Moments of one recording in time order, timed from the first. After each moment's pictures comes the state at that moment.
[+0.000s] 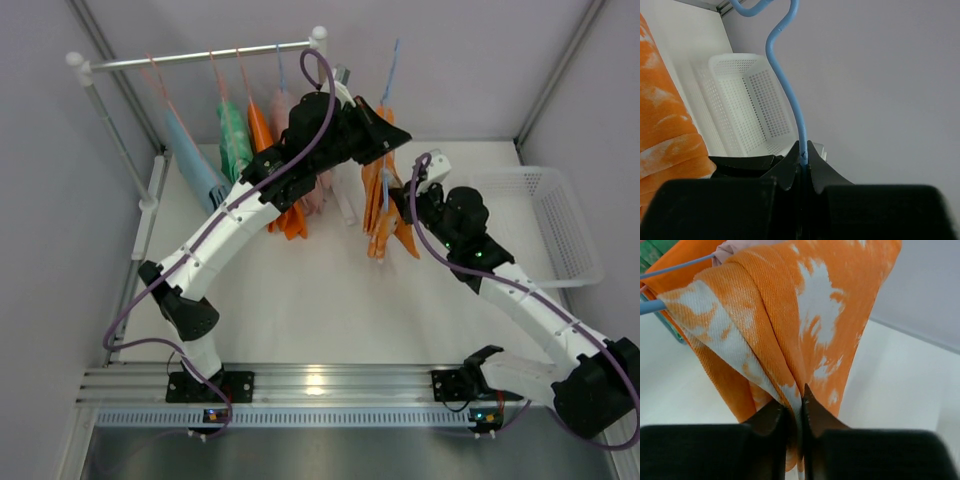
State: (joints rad) left arm -0.82 1.78 2.13 -0.45 0.06 -1.03; right arm 0.48 1.08 0.84 0.16 -0.05 -0.01
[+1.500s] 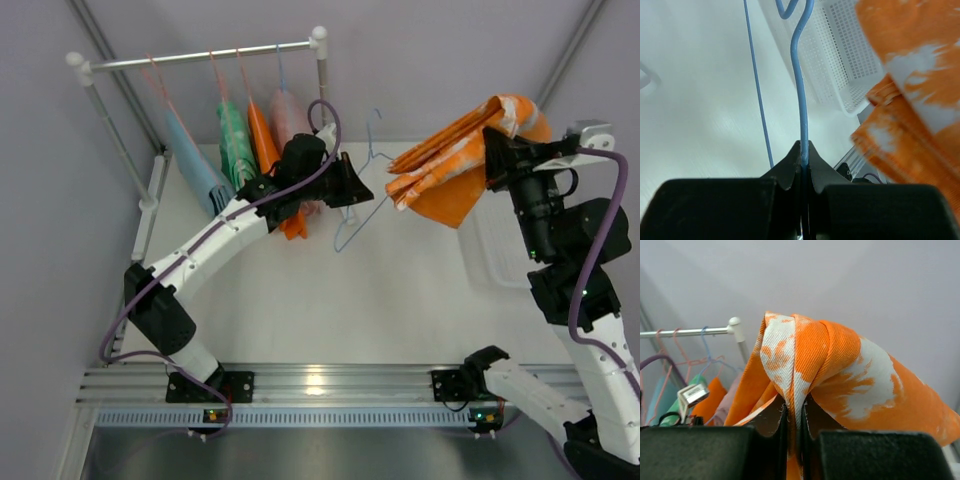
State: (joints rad) left arm -0.70 1.63 1.61 -0.39 0.26 -0.74; right arm 0.42 0.81 1.28 -0.08 0.14 0.06
